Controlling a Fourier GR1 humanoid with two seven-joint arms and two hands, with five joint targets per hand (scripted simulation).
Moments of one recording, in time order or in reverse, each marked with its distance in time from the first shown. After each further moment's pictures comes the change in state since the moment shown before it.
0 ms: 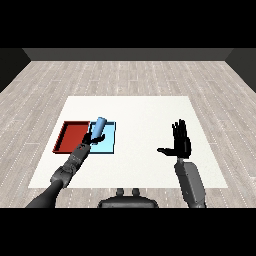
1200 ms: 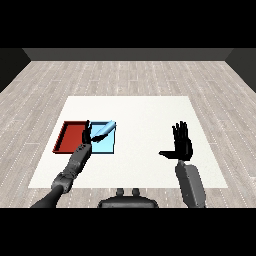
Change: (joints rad) left arm 0.106 -0.026 0.149 -0.254 0.101 0.175 -0.392; right arm 0.038 0.018 -0.015 -0.037 -0.034 0.064 -0.017
